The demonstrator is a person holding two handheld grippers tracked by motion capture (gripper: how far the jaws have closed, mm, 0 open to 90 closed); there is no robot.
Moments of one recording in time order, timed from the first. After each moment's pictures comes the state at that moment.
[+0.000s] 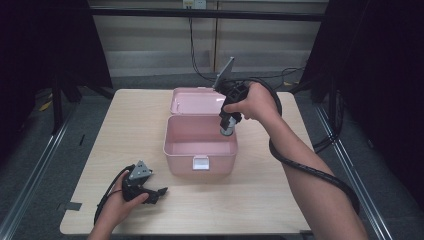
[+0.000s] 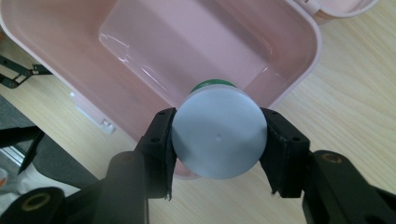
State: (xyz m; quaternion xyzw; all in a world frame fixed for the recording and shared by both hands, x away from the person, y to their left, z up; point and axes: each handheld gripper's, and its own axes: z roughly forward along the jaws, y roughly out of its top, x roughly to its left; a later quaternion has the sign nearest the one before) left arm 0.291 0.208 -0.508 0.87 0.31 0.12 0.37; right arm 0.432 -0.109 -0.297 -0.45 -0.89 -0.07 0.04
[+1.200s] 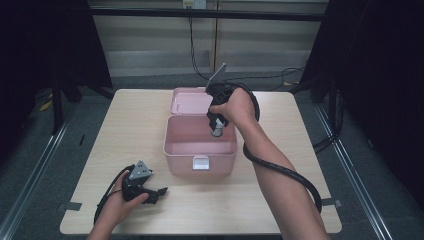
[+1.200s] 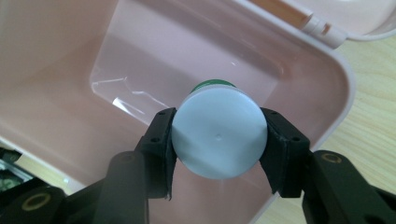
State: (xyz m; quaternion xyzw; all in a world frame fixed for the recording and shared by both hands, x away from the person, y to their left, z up) left arm 0.291 0.208 -0.508 0.87 0.31 0.12 0.37; right arm 0.460 -0.084 -0.335 -0.54 -0.84 -0.06 0.05
